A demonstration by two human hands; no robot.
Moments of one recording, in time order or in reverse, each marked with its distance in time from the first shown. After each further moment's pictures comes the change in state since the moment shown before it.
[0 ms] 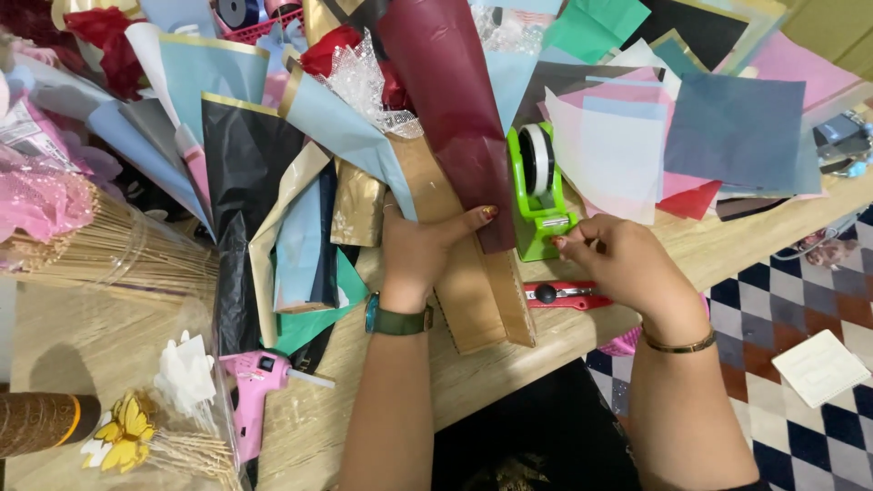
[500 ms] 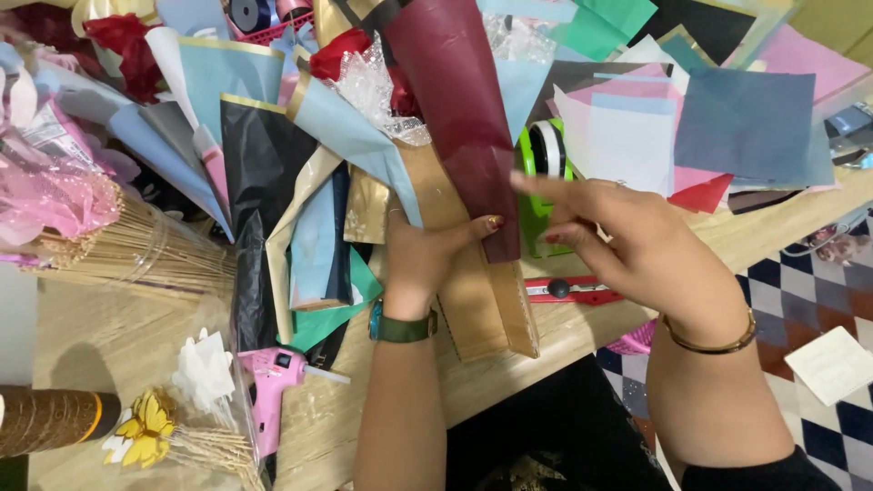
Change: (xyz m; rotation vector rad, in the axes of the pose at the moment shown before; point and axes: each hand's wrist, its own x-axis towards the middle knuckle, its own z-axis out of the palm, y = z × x) left_hand -0.002 -0.016 -0.025 -0.097 -0.156 0.249; right_hand -0.027 -0.050 -0.031 0.012 0.057 -0.935
